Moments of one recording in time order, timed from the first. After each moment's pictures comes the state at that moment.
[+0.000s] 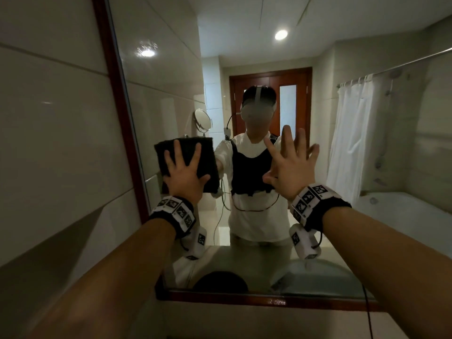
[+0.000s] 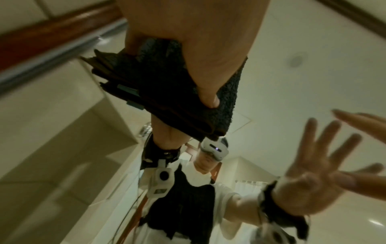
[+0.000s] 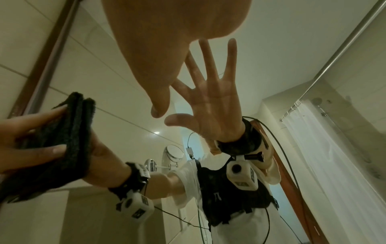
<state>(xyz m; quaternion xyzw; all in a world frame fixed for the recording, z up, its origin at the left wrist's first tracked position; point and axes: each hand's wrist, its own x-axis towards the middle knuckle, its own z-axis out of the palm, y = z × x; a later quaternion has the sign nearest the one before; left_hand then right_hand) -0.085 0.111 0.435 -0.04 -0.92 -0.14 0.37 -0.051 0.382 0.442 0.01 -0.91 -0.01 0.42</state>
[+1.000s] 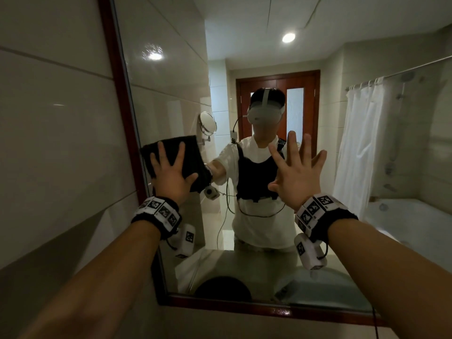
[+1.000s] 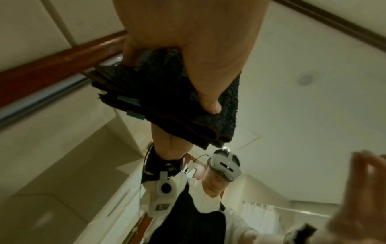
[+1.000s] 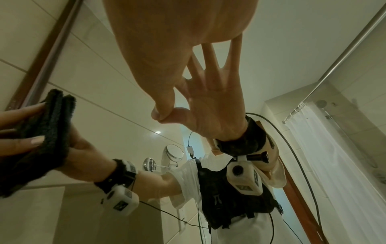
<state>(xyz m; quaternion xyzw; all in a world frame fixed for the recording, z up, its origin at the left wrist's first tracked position) -0.095 0.073 0.446 -0.01 -0.91 -0.19 0.38 -0.063 0.386 0.438 0.00 -0.92 -0.02 0.40</state>
